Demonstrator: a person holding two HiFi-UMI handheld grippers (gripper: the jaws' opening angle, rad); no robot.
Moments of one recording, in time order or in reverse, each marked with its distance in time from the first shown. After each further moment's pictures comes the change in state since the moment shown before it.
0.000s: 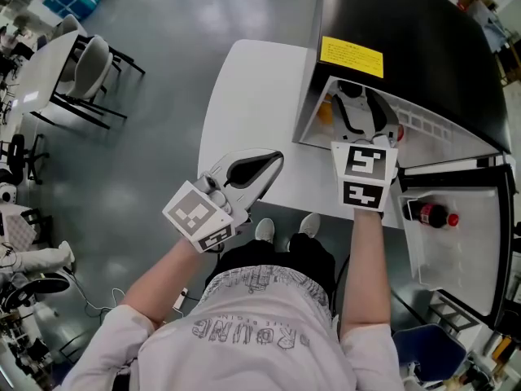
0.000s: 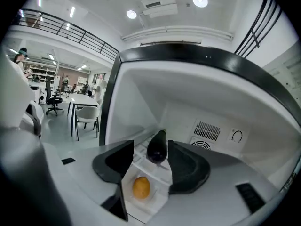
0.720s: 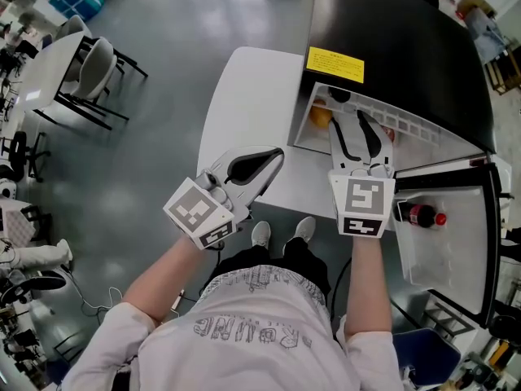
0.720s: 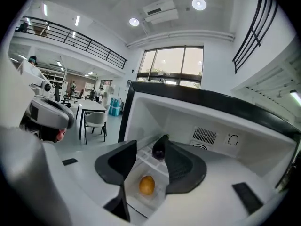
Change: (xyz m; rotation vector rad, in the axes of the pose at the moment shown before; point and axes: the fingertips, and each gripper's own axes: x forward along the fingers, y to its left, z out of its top) left arm 0.008 -0.017 0.032 0.029 -0.024 0.018; right arm -0.055 0.004 0.016 -0.013 -0.079 0.078
